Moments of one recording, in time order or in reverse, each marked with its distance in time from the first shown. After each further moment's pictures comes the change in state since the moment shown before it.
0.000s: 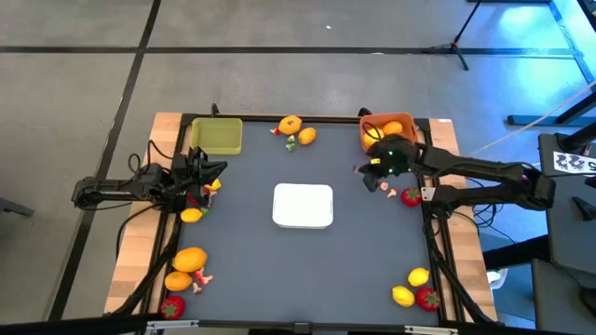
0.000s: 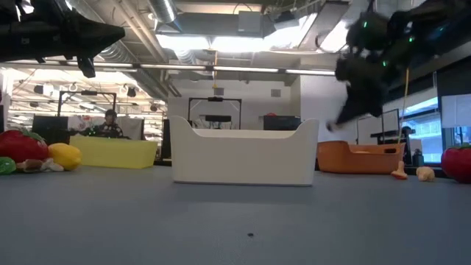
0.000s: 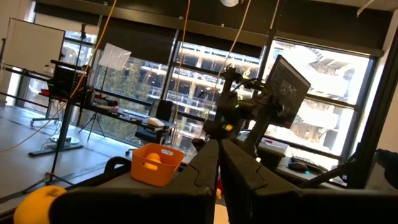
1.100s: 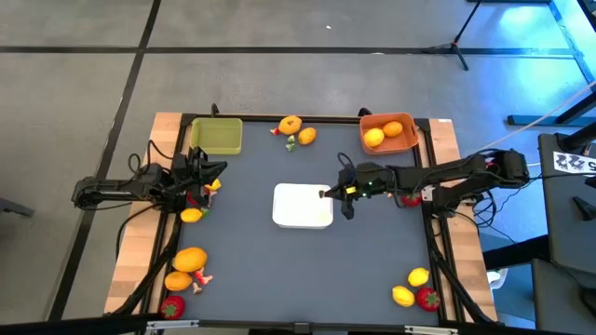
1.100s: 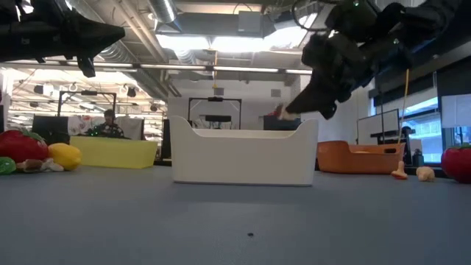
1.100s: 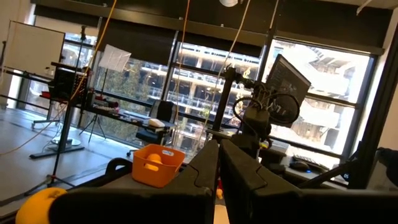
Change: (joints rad) left arm 0.000 0.000 0.000 0.000 0.000 0.013; right arm 0.334 0.351 0.001 0.572 0.067 0.005
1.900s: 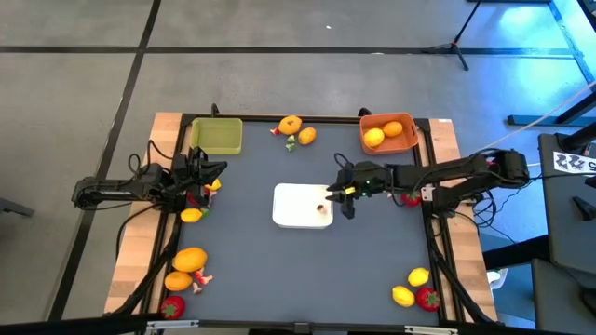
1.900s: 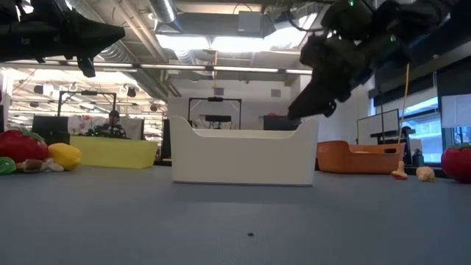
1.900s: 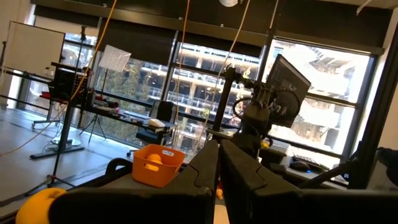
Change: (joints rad) left arm 0.000 0.000 0.000 0.000 0.000 0.001; right arm 0.000 -0.022 0.063 -0.161 -0.012 -0.054
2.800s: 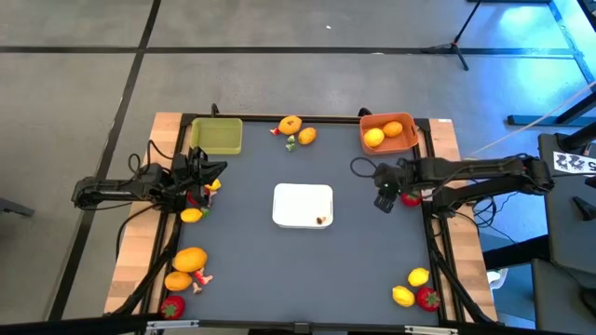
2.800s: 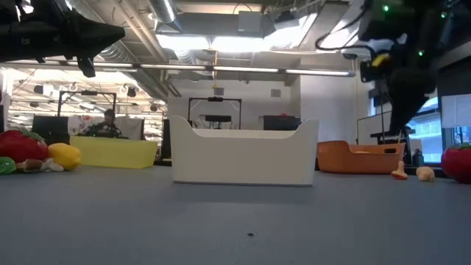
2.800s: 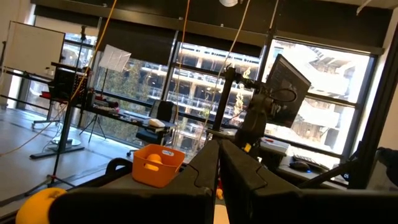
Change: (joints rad) left arm 0.000 0.000 0.000 0.000 0.000 0.000; right arm 0.000 -0.284 0.041 -1.013 0.311 0.258
